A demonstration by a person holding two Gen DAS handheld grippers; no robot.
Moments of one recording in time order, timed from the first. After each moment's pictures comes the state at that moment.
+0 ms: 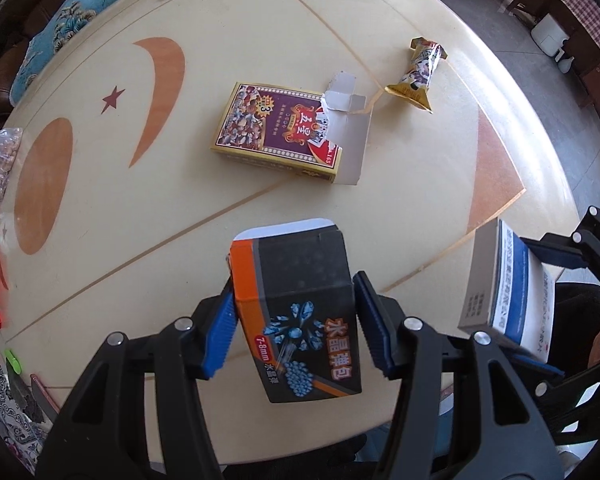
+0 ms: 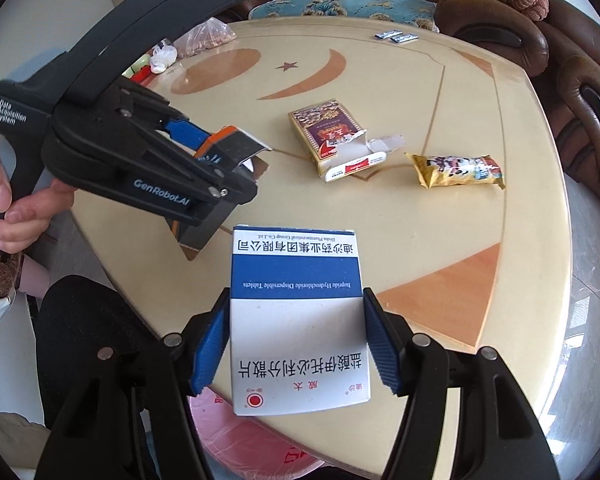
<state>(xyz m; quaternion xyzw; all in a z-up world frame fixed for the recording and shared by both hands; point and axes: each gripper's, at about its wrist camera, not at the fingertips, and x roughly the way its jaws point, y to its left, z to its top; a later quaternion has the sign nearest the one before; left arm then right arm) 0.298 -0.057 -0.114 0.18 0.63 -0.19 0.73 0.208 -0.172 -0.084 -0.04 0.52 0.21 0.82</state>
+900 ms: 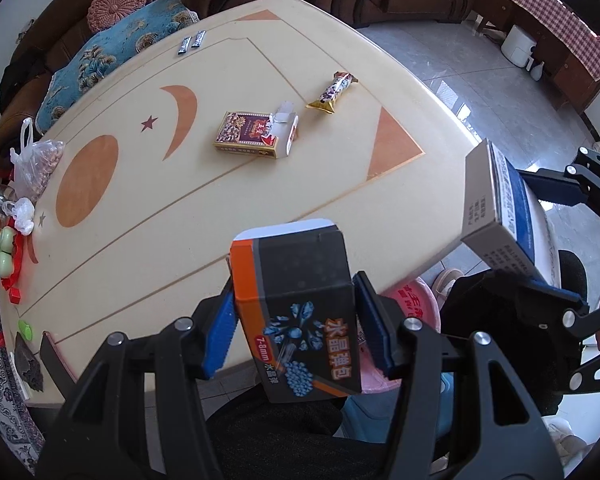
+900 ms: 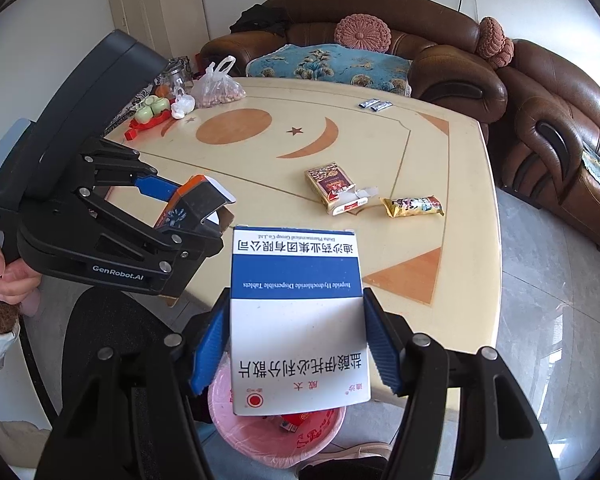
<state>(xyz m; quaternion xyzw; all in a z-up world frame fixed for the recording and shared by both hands) 0.164 -0.040 -0.013 0.18 0.55 -0.21 0.79 0.098 -0.171 0.009 -0.05 0.44 0.18 0.88</state>
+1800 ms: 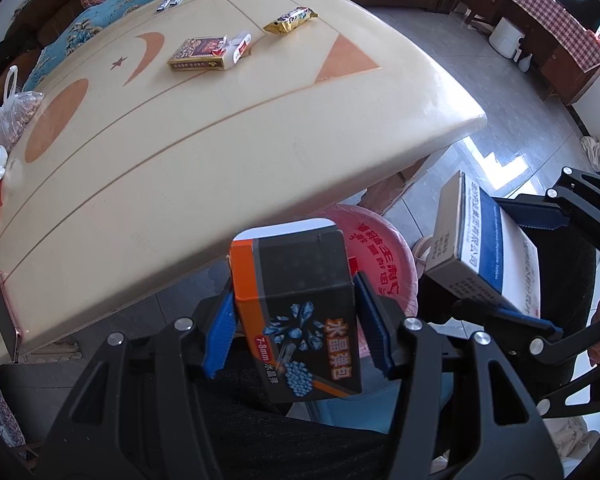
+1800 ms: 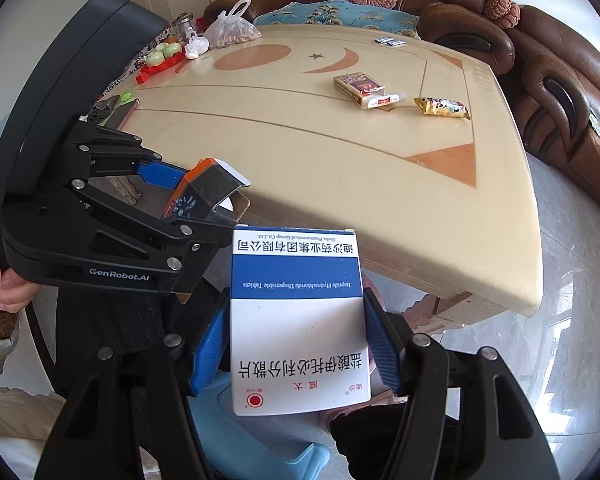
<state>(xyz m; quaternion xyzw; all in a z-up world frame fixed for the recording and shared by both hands) 0.073 -0.035 -0.091 0.16 0.56 -0.23 0.78 0.016 -0.153 -0.071 -0.05 0.50 0.18 0.84</state>
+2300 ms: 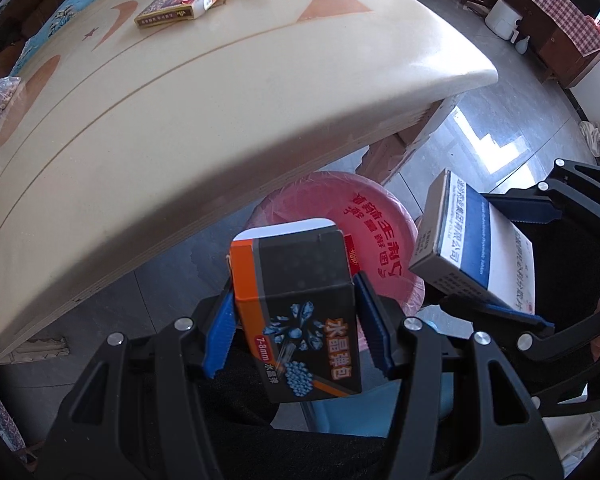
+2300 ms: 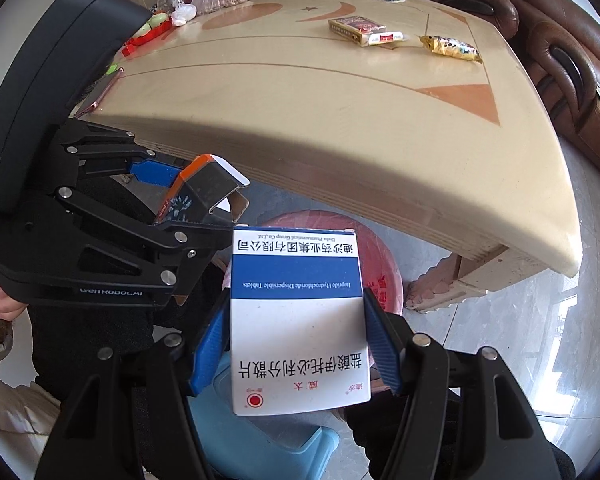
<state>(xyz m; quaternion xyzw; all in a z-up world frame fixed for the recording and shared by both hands) 0.066 -0.043 -0.155 0.17 0.59 -0.24 0.75 0.017 -0.153 -0.134 -0.04 0.55 0.18 0.82</state>
